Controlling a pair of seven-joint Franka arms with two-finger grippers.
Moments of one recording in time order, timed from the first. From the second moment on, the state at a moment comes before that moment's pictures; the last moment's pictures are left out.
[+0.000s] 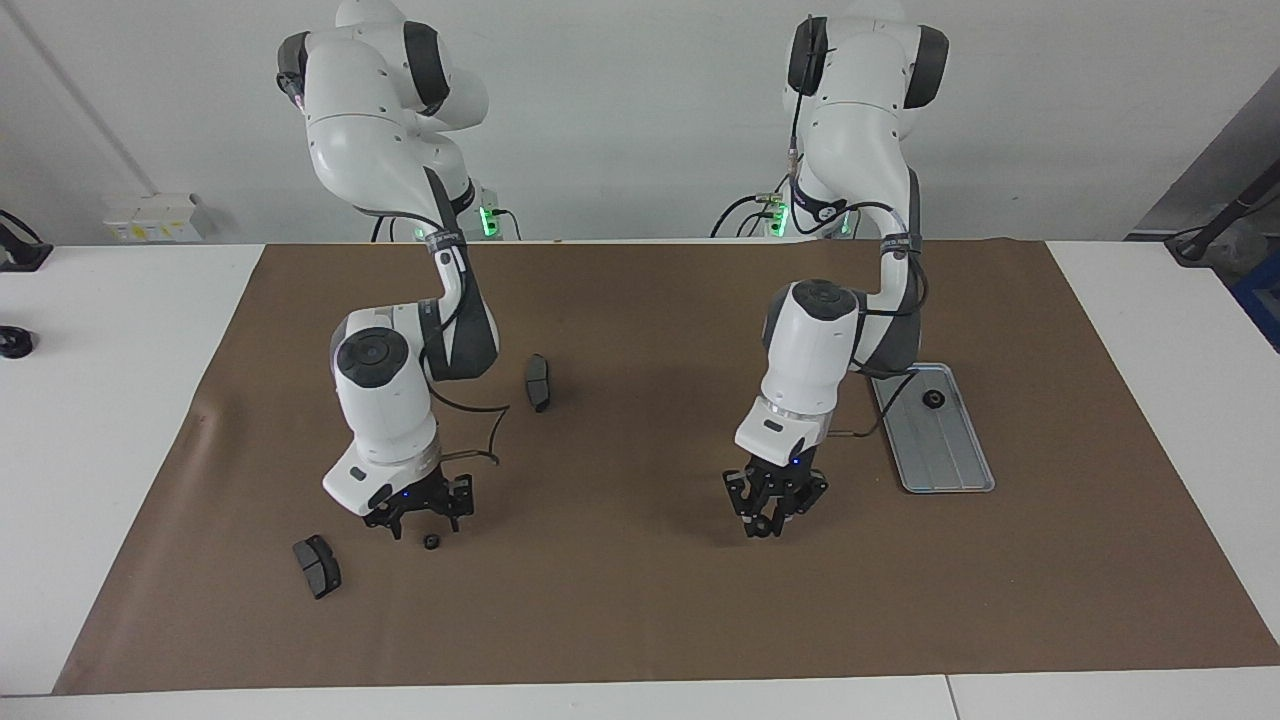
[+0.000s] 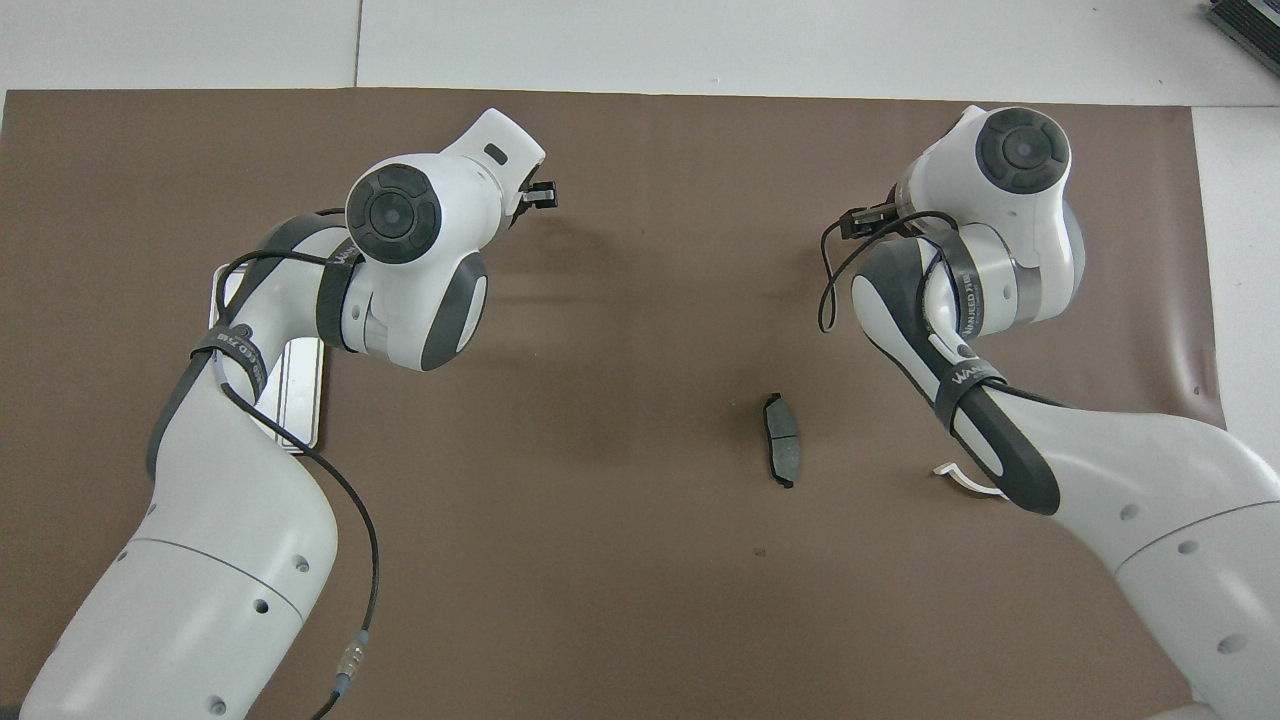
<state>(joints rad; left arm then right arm) -0.53 0.61 0.11 -1.54 -0.03 2.59 -0.42 0.12 0.59 0.03 -1.52 -0.13 2.28 0.09</state>
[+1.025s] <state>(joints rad) -0.60 0.59 0.13 -1.58 -0.03 2.62 -0.47 0.24 0.51 0.05 -1.57 -0.07 2.26 0.28</state>
